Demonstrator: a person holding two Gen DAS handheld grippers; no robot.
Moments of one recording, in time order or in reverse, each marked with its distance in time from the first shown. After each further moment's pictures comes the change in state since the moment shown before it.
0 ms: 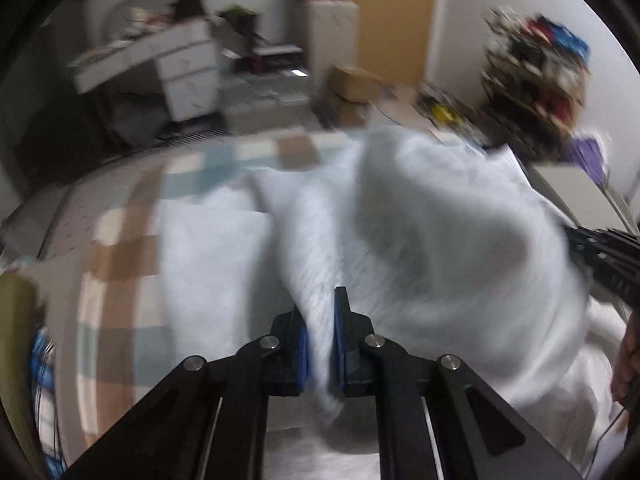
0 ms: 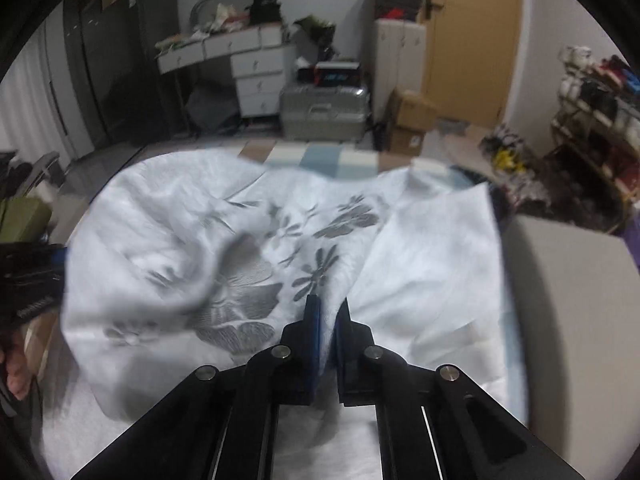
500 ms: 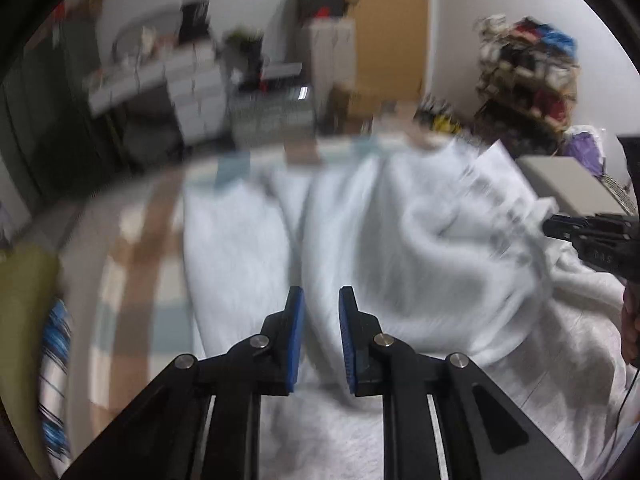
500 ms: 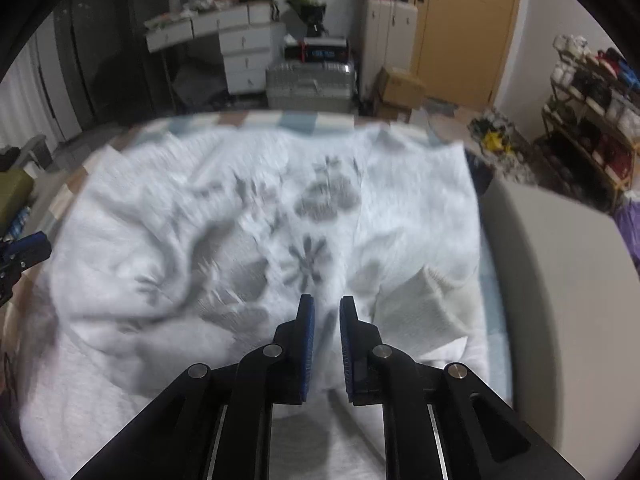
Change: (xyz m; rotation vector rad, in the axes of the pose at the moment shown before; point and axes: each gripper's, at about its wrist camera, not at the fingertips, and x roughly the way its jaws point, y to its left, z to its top) left arm -0.065 -0.027 -0.048 0.082 -0.116 0.012; right arm -0.007 -0.012 -0.028 -0.026 0.056 -0.024
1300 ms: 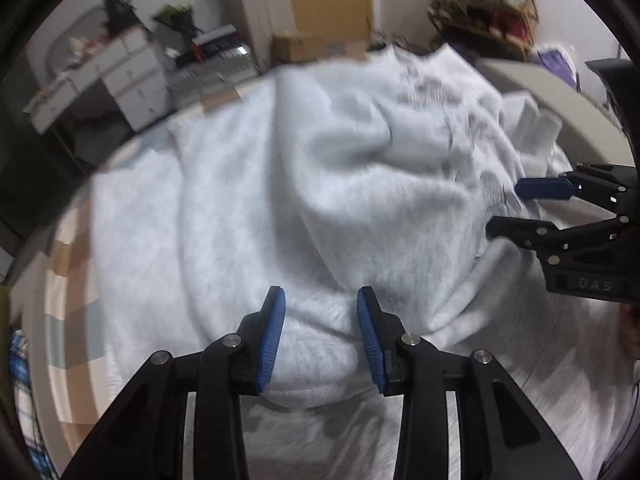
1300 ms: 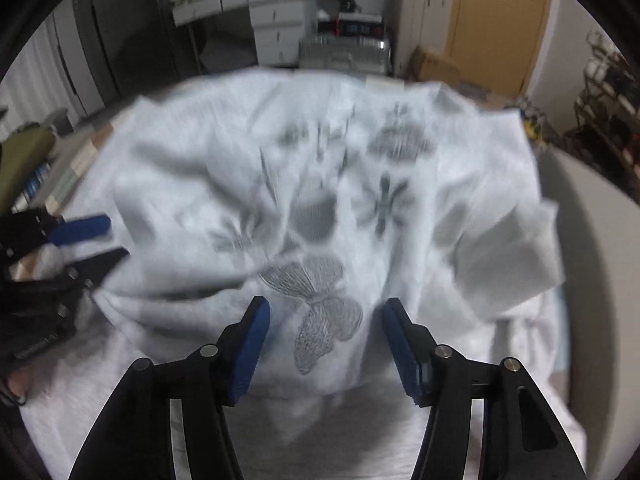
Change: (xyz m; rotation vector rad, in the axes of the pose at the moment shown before) left arm 0.062 -0.053 -0.039 0.179 0.259 -0.077; right arm 0.047 0.040 -0.039 -0.055 0.141 0.063
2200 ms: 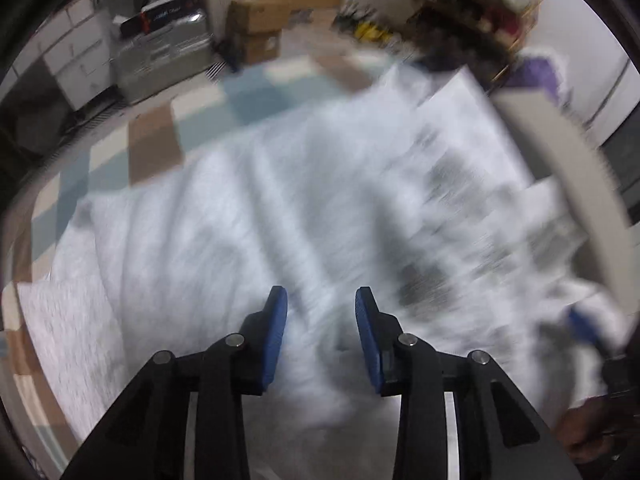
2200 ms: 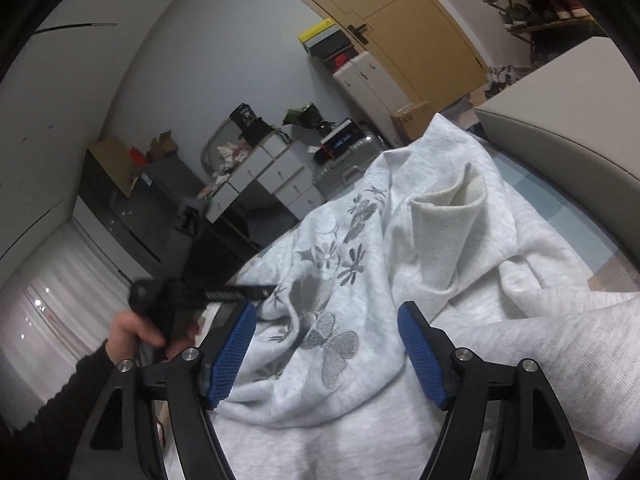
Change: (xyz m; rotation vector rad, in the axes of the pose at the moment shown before) left arm 0.035 0.000 0.156 -0.018 0.118 -0.240; right arm -0.058 -0.089 -0.073 0.569 -0.516 0.447
